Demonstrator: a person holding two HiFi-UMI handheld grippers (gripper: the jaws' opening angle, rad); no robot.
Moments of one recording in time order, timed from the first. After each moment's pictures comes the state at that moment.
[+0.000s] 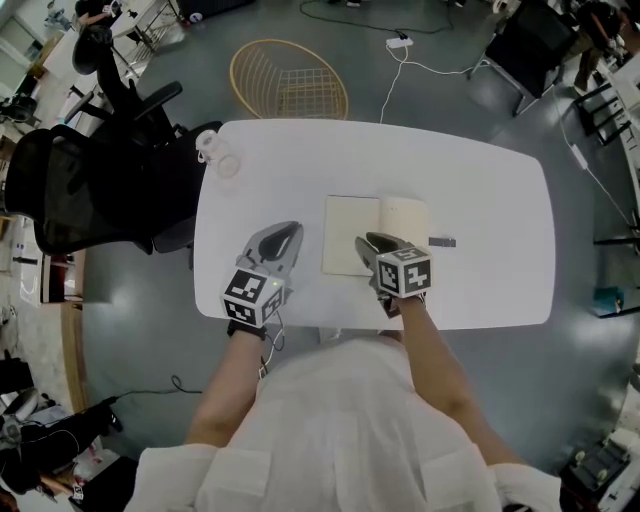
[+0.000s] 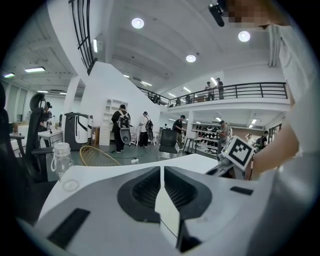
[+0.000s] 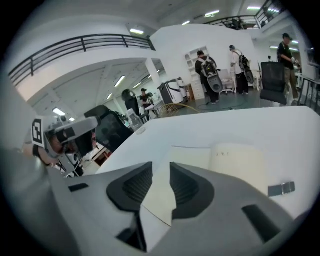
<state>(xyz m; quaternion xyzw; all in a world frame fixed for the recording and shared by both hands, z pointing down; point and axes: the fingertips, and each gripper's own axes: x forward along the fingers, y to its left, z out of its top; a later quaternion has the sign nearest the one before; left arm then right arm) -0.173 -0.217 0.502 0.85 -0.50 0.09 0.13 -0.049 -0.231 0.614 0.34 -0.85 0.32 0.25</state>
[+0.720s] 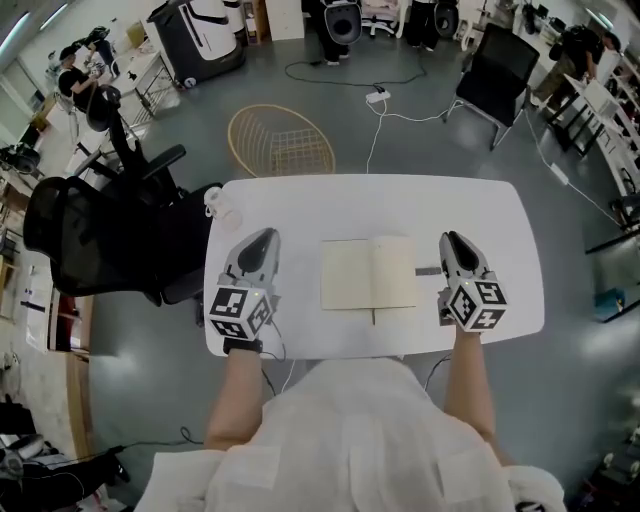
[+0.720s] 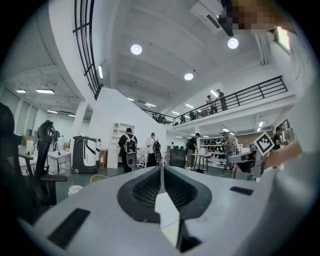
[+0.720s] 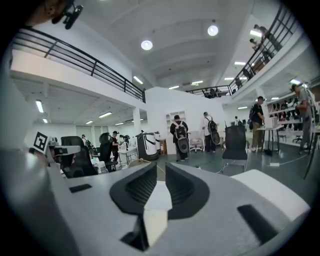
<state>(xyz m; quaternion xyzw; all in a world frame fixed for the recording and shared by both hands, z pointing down) -0.208 -0.229 0.380 0.83 -0.55 0.01 0.04 0.133 -0.257 0.405 0.55 -0.82 0.10 0.05</state>
